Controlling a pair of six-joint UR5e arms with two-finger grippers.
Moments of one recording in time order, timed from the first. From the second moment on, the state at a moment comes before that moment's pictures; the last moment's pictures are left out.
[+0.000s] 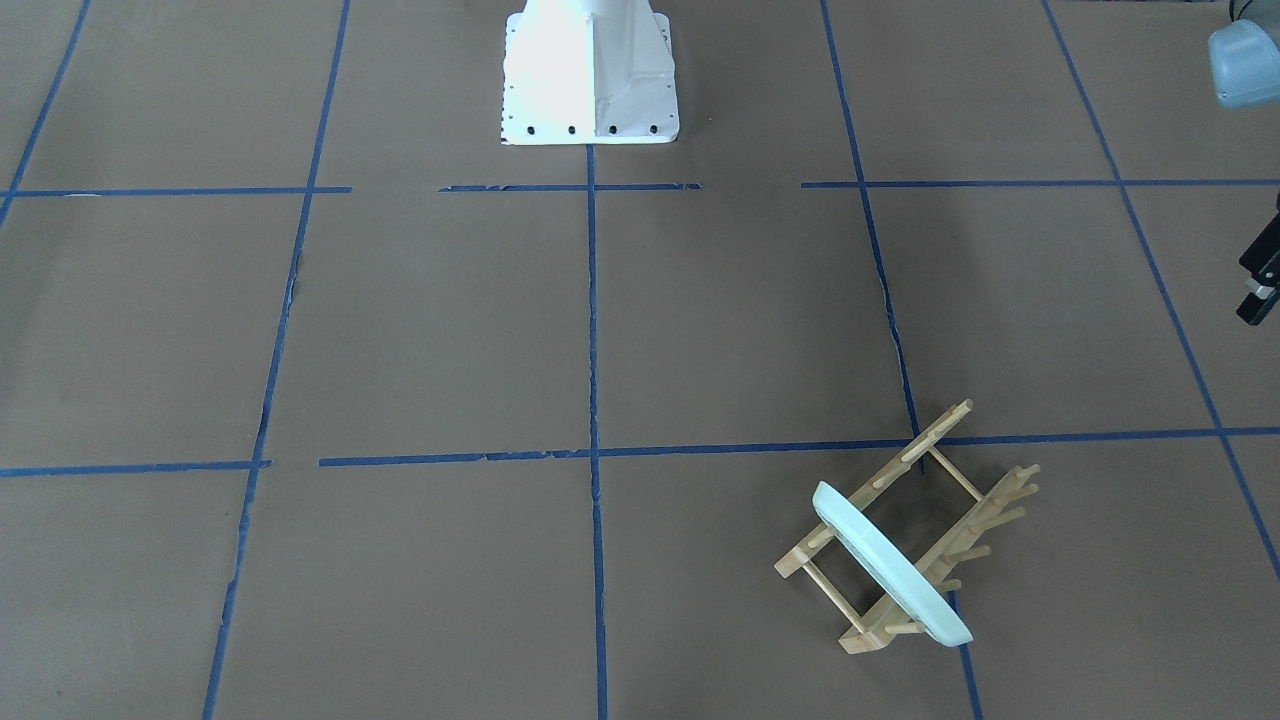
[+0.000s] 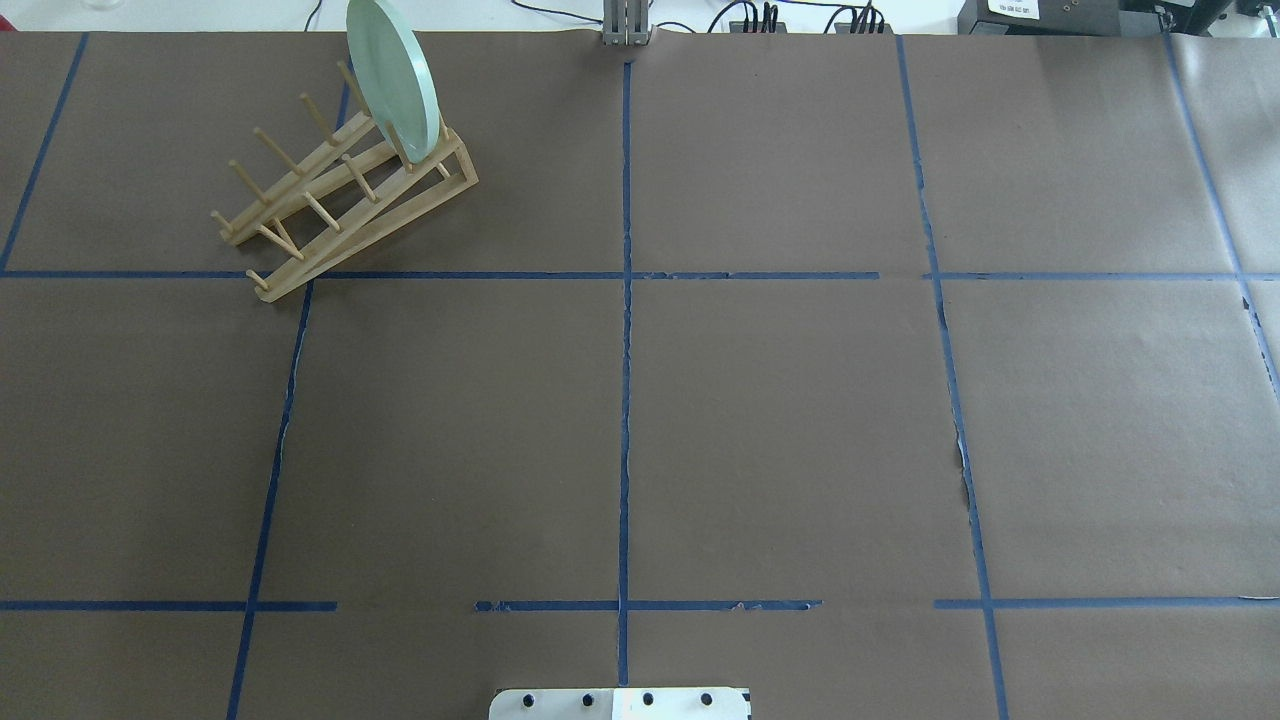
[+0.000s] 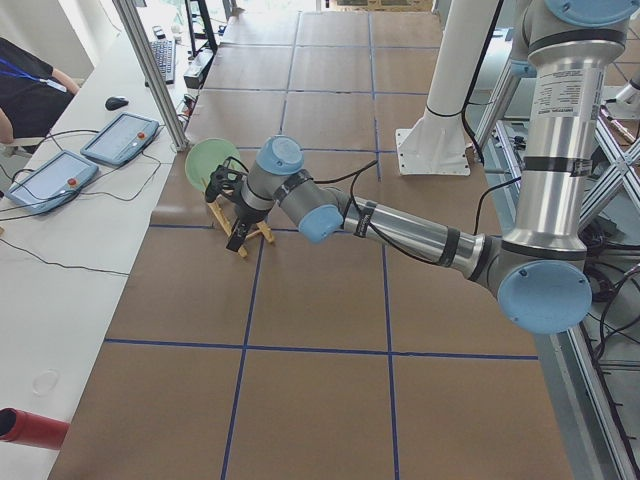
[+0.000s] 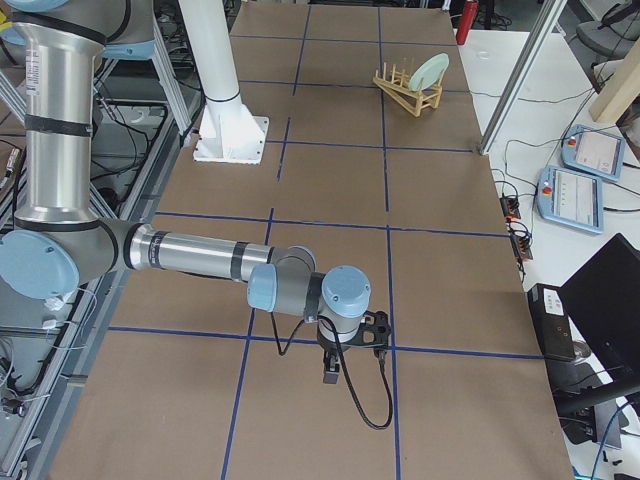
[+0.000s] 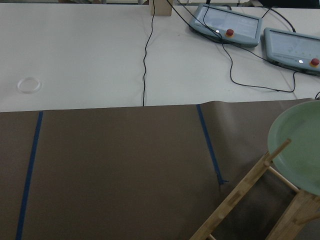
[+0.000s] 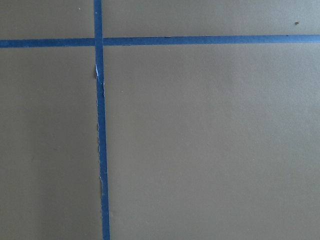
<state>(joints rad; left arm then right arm) -1.38 -1.61 -1.80 -2.06 -2.20 -0.46 1.62 -1.68 1.60 -1.60 2.30 -0.07</state>
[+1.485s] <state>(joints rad) -1.56 -1.57 -1.59 -1.52 -2.38 0.09 1.62 -1.68 1.60 -1.60 2.30 -0.07</state>
